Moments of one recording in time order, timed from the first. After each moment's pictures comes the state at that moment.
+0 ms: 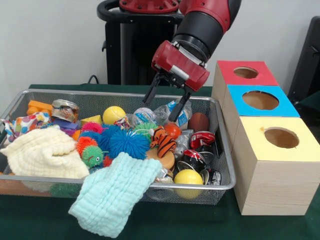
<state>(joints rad) 0.37 -0.30 -0.67 1.74 0.33 -0.48 1.66</state>
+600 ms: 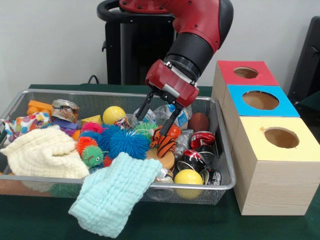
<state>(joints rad) 0.37 -0.20 -0.67 1.74 0.35 -0.53 1.66</state>
